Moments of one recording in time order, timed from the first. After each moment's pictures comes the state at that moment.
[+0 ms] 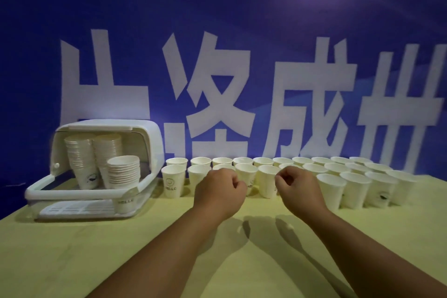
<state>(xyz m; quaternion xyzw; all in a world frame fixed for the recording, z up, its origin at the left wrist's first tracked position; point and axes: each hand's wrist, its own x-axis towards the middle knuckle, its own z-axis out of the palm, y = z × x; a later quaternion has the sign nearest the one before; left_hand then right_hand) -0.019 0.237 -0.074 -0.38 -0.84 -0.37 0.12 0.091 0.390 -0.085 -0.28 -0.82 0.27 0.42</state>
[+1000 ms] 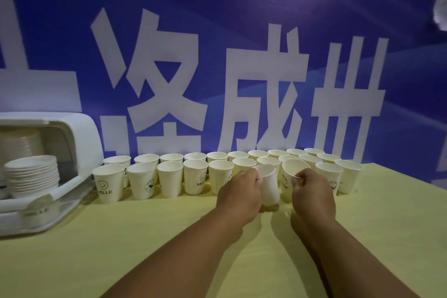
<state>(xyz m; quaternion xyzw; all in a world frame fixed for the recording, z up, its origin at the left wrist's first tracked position) 0.047 0.396 -0.112 -0.50 -0.79 -0.34 0.09 0.161 0.517 -0.126 -0.48 -0.70 0.21 0.48</state>
